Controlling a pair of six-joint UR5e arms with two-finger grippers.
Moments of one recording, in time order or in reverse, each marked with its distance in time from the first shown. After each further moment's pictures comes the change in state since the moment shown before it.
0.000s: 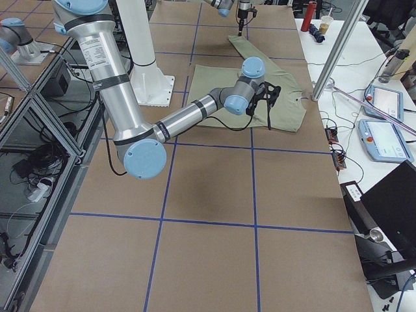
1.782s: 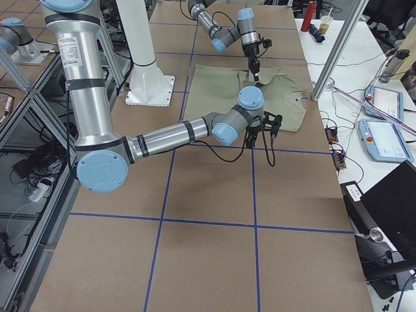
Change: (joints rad) left arm 0.528 -0.849 0.056 -0.164 0.562 -1.105; right arm 0.164 -0.200 -0.004 0.010 0.057 -0.312
